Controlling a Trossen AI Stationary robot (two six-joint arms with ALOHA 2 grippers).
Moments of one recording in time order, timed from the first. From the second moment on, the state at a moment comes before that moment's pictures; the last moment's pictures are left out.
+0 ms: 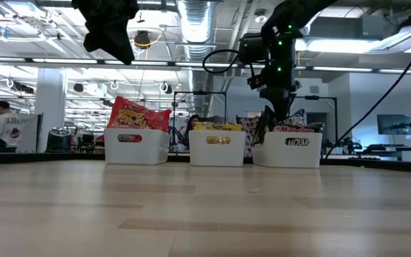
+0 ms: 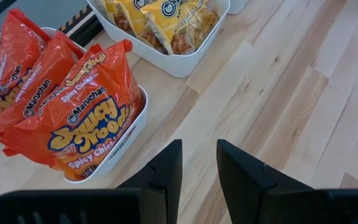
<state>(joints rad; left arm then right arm) 0.22 1.08 1.06 -0.78 -0.25 -0.35 -0.51 1.77 1.44 -1.03 0.37 0.02</state>
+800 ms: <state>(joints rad) 0.22 1.08 1.06 -0.88 -0.21 -0.45 -0.51 1.76 1.73 -1.34 0.37 0.03</state>
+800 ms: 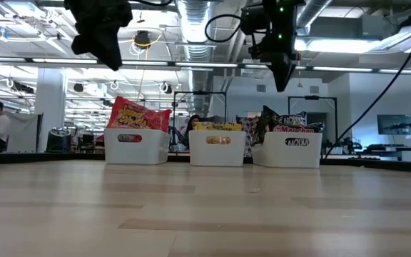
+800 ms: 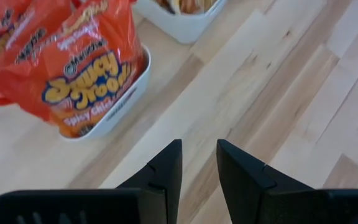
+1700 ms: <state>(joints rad) -0.11 1.08 1.06 -1.16 0.11 -0.89 -0.48 1.76 1.77 -1.47 0.36 0.14</state>
